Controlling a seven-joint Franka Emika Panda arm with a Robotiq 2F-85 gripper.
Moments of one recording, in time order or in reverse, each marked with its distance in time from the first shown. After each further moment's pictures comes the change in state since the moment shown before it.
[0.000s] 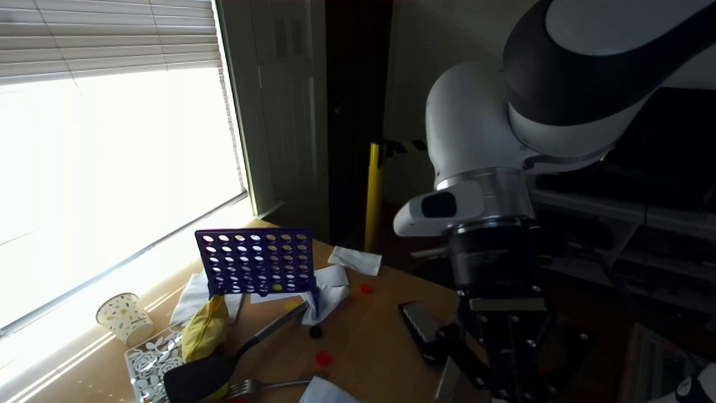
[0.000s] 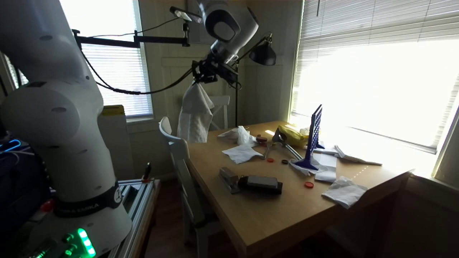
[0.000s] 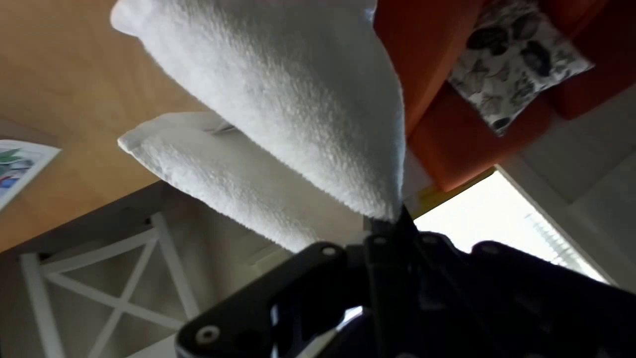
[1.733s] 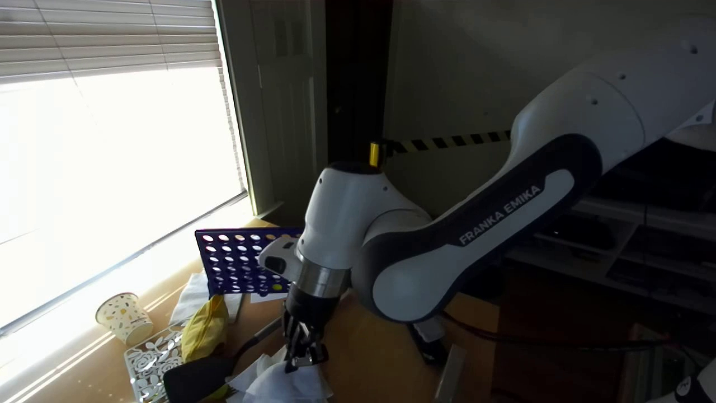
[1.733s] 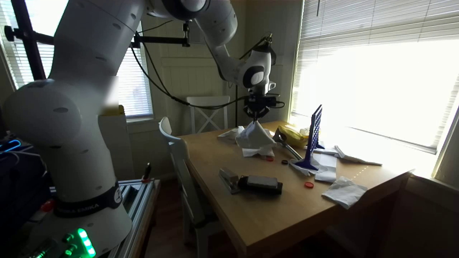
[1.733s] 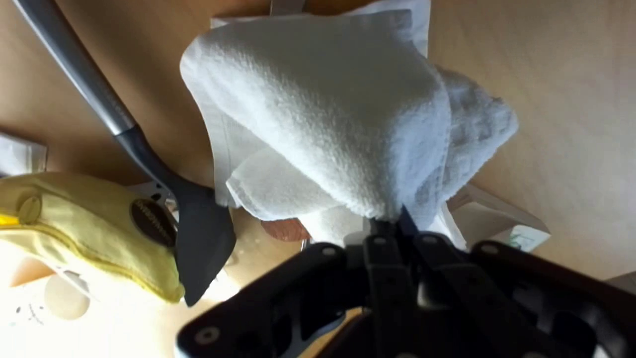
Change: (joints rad) arm 0.008 0.649 0.084 0.361 -0.844 0.880 0.642
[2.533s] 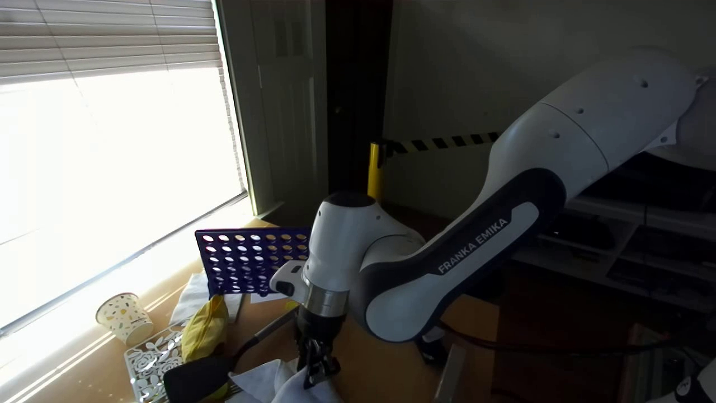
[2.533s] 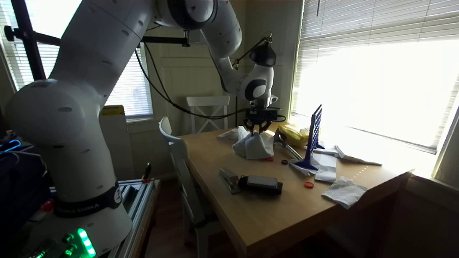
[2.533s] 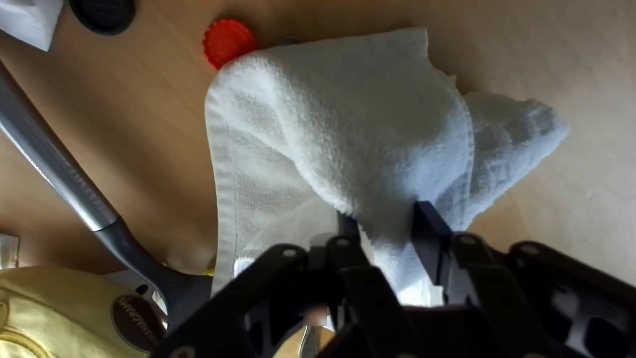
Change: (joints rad) arm 0.041 0.081 -0.076 -0.003 -0.012 0.013 0.000
